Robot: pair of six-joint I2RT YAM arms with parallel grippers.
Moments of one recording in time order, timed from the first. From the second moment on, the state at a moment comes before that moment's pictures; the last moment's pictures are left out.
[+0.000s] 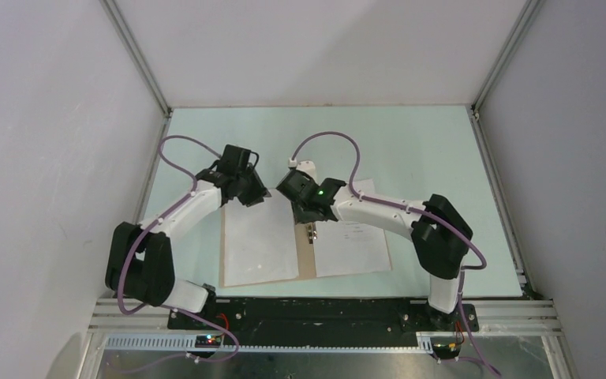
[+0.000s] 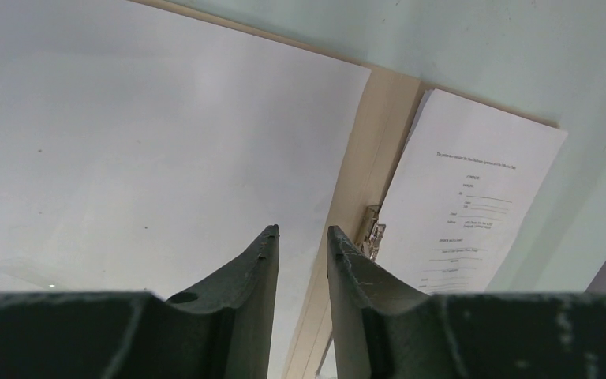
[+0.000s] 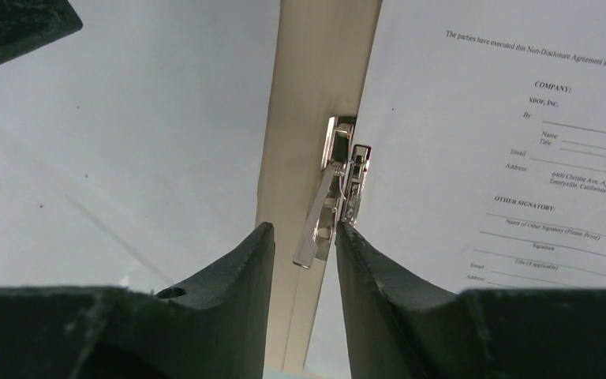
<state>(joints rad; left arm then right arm) -0.34 1.45 0.98 -0.49 0.04 -0.83 1.01 1.84 1.44 -0.62 0.32 0.67</state>
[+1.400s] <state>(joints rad) -0.43 1.53 0.91 -0.43 0.07 -0.90 1.05 1.86 1.31 -0.60 0.33 0.65</state>
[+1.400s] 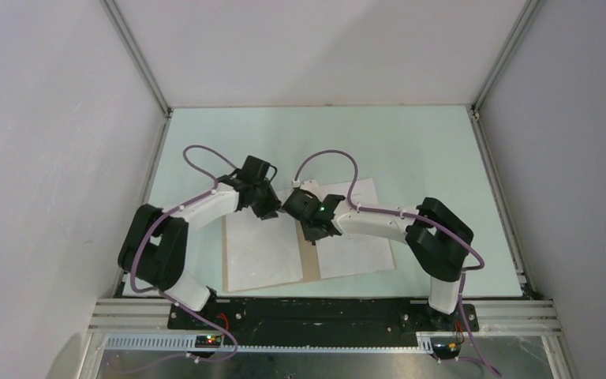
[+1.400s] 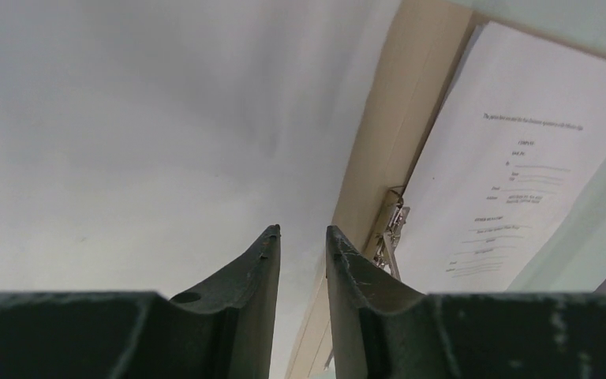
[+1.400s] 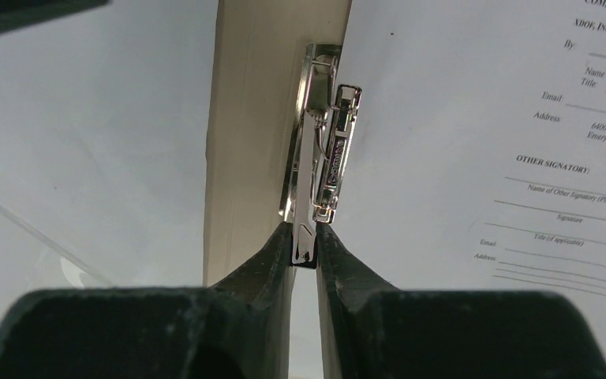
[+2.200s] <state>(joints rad) -0.62 1.79 1.08 -0.36 0.14 -1.02 1.05 1.71 1.10 -0.47 0.31 0.65</state>
